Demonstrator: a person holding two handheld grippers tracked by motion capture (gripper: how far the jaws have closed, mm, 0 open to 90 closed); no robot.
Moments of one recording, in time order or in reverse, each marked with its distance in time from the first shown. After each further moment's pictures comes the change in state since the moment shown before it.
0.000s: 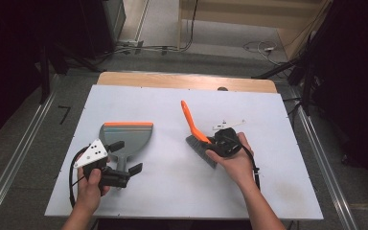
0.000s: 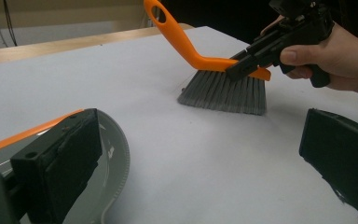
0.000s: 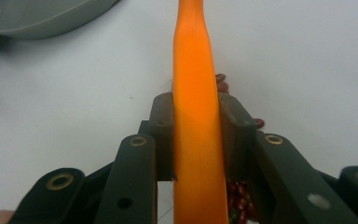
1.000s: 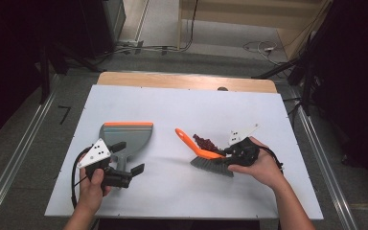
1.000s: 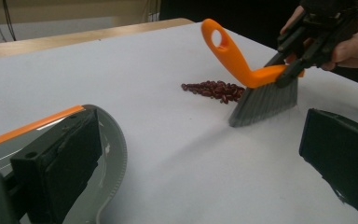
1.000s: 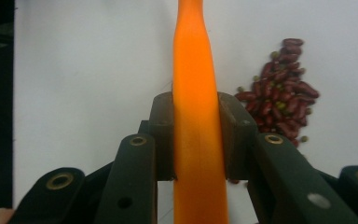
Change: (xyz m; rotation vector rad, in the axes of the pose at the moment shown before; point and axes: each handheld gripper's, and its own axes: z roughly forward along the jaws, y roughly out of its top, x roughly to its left) left arm -0.002 -0.002 0.005 0.018 0.002 0.002; right arm -0.039 -0.025 -0.026 0.073 0.369 -0.369
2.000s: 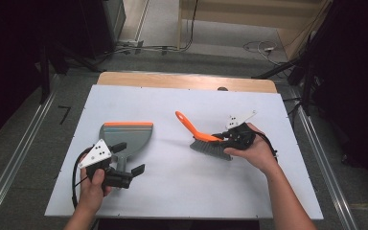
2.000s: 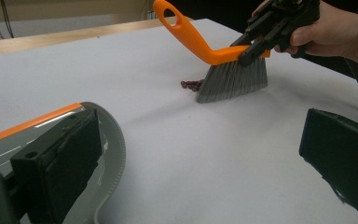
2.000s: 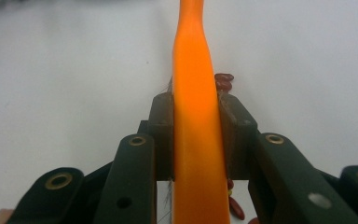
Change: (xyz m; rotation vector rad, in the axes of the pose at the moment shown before) left arm 0.001 -0.002 0.001 0.009 -0.004 0.000; right arm -0.037 0.019 0.008 -0.050 -0.085 -0.021
